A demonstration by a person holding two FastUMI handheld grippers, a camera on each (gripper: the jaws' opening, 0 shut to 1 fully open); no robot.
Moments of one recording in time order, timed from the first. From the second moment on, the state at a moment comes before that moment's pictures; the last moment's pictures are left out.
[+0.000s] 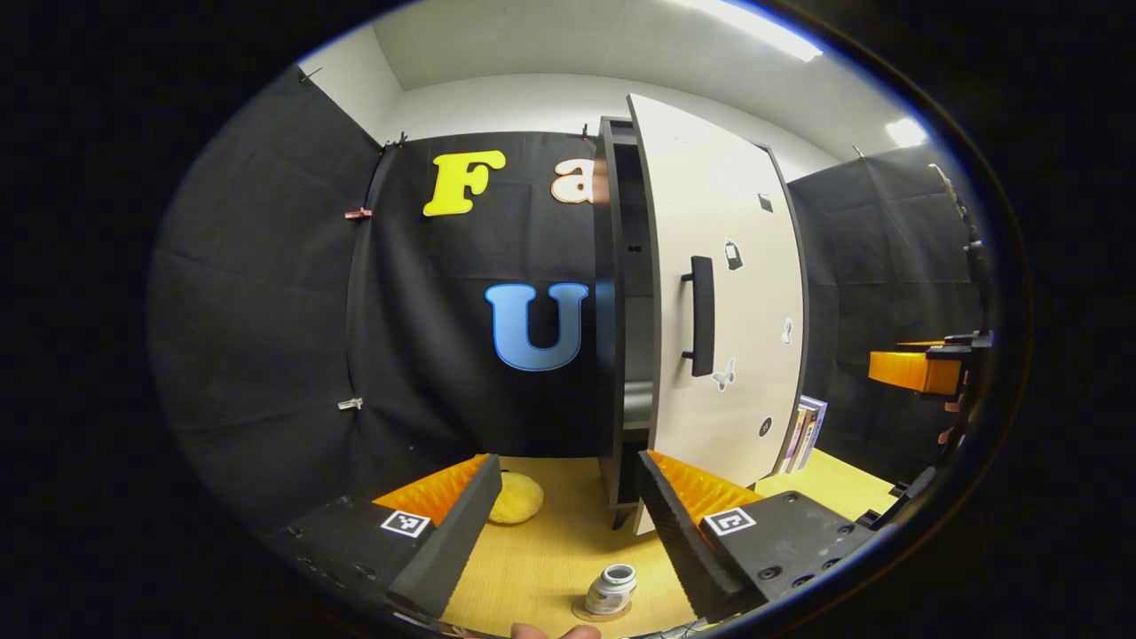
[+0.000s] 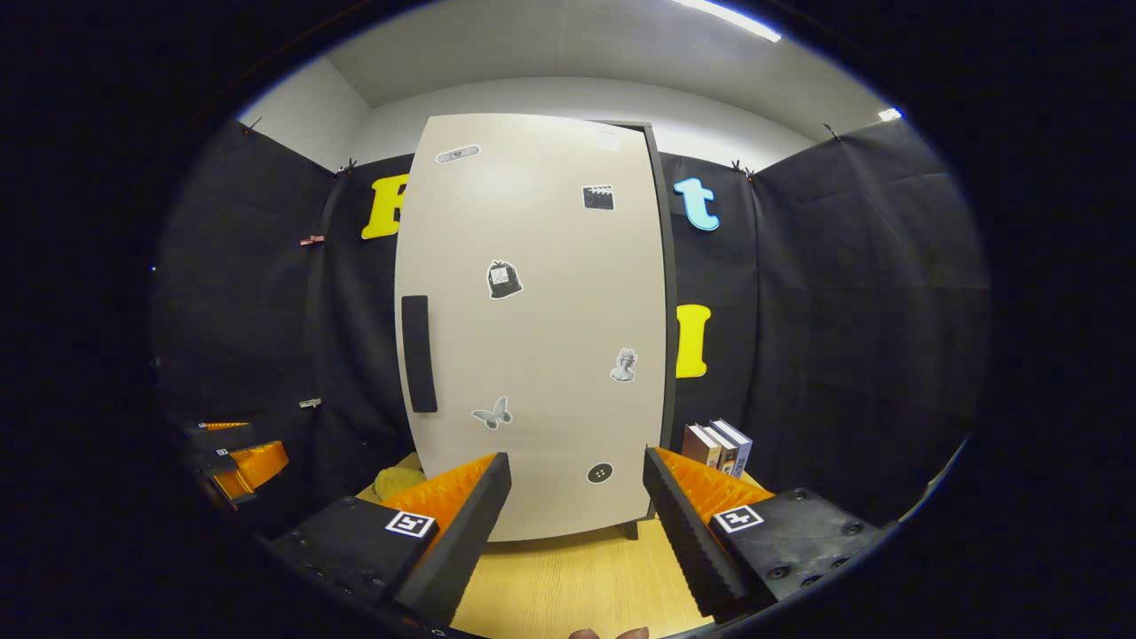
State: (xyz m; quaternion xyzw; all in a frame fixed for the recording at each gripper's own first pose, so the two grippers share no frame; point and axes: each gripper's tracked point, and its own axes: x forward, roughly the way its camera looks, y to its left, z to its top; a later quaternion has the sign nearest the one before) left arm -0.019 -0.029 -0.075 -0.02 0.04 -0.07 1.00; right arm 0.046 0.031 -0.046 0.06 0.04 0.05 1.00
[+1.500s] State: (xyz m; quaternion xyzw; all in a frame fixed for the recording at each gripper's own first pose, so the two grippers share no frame) left arm -0.016 -0.140 -0.056 -0.01 0.03 -0.04 1.00; right arm 0.083 -0.057 -0.048 0.07 0.04 0.09 0.99
